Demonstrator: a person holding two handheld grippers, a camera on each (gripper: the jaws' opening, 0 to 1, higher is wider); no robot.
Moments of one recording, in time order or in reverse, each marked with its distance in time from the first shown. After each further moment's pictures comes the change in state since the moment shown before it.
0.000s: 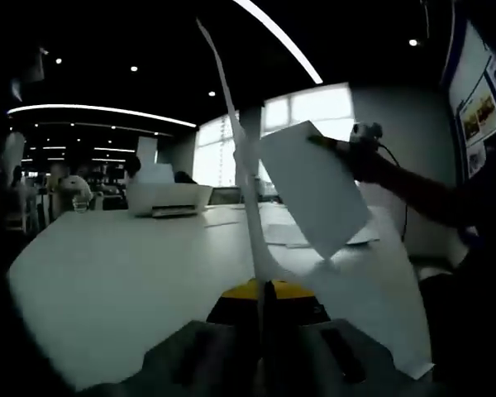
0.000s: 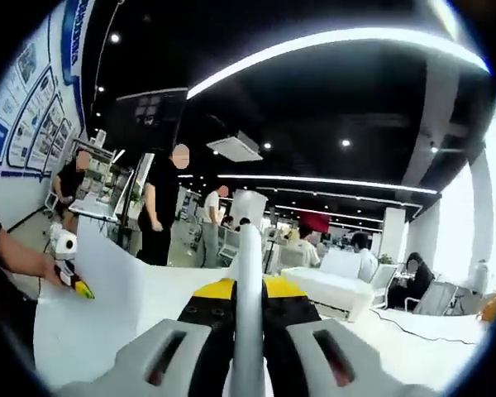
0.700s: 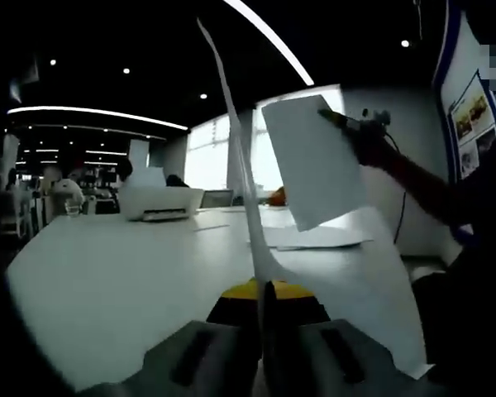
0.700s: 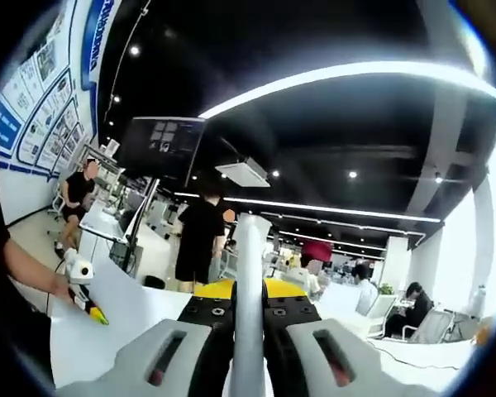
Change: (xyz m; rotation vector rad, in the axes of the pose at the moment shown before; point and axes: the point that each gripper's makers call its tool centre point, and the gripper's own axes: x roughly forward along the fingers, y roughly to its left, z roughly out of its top) left arm -0.001 -0.009 0.005 0.001 -0.032 -0.049; right arm -0.024 0.019 0.062 -0.052 -0.116 0.023
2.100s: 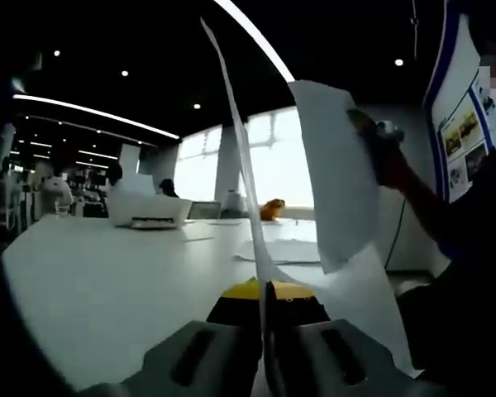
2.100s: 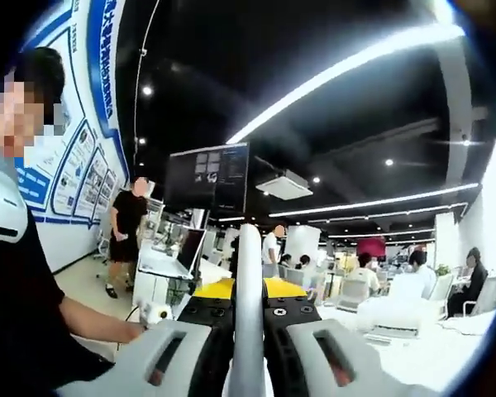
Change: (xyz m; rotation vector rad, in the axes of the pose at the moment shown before) left arm 0.001 -0.012 0.005 -0.034 -0.069 -0.064; right arm -0.020 0.121 0.031 0.217 -0.098 0.247
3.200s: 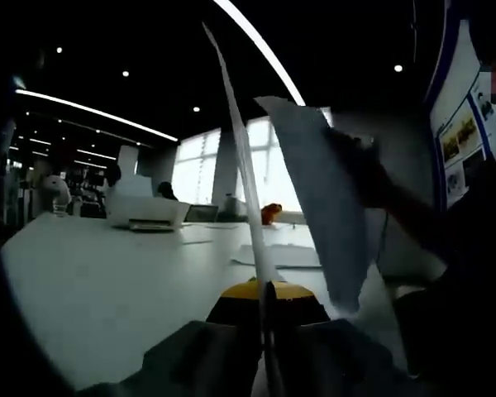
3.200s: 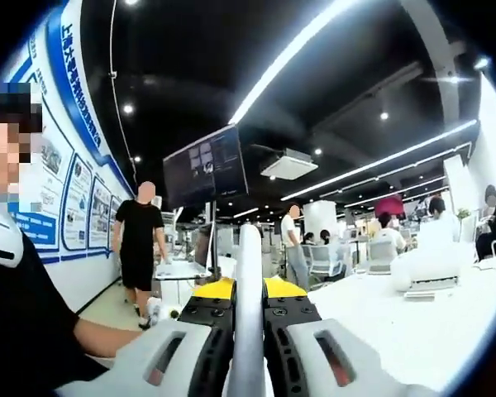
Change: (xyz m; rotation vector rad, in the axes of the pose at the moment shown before) left arm -0.002 -0.001 0.005 -0.017 -0.025 -0.017; right arm 0.045 -0.017 -0.065 0.242 0.038 0.052
